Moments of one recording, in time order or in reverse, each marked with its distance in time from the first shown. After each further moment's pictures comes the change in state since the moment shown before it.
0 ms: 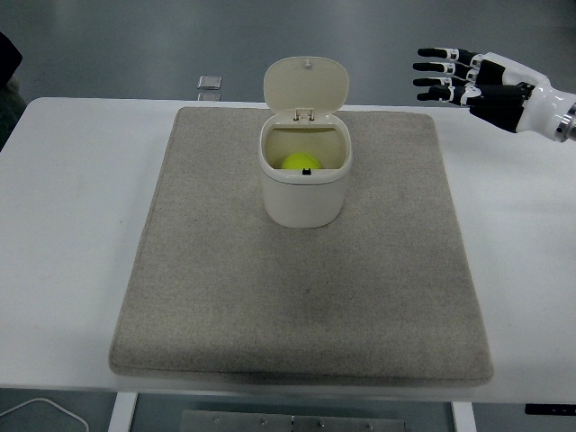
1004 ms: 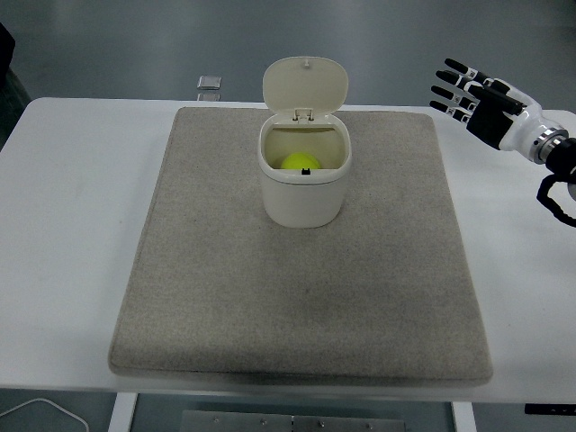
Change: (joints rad) left arm 0.000 0.000 0.000 0.000 0.000 0.000 0.000; right arm -0.062 0.085 0.015 -0.004 0.383 -0.245 -0.110
